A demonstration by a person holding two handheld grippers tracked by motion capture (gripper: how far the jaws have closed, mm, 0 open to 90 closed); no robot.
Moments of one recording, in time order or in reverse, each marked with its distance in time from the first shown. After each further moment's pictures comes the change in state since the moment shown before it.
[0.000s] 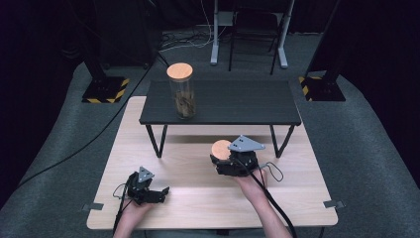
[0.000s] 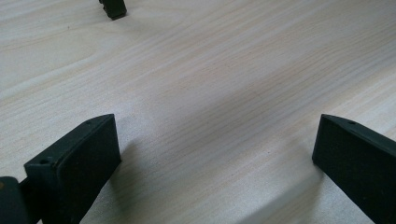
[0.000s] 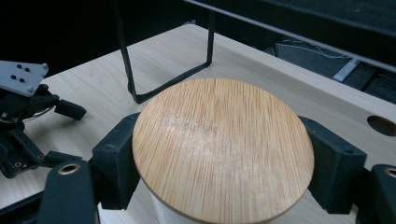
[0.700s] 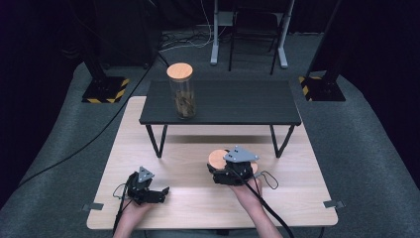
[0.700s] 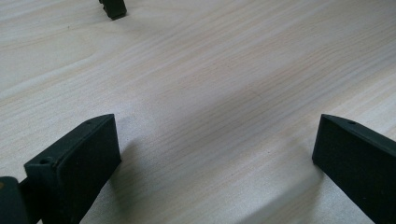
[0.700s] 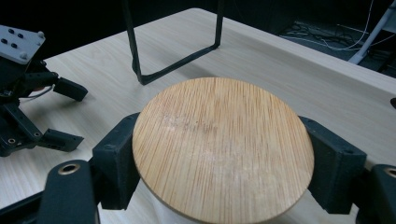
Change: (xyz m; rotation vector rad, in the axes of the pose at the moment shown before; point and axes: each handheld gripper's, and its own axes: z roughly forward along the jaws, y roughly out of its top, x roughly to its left) left arm 0.000 0.000 0.000 0.000 0.000 0.000; right arm 0.014 -0.031 0.015 0.019 0.006 0.003
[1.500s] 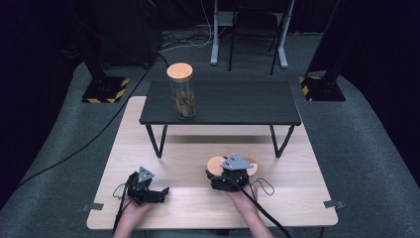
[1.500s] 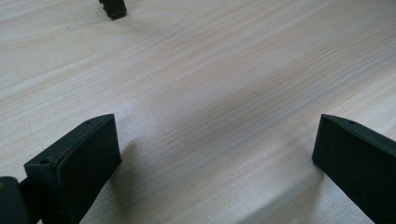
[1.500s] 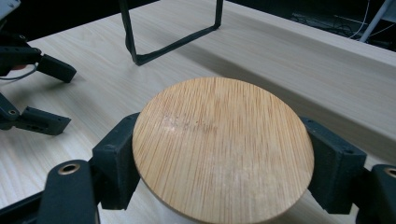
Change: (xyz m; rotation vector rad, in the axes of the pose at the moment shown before) left arm 0.000 0.000 0.000 -0.001 0.000 -0.001; right arm 0.007 -0.031 0.020 0.013 -0.017 0.016
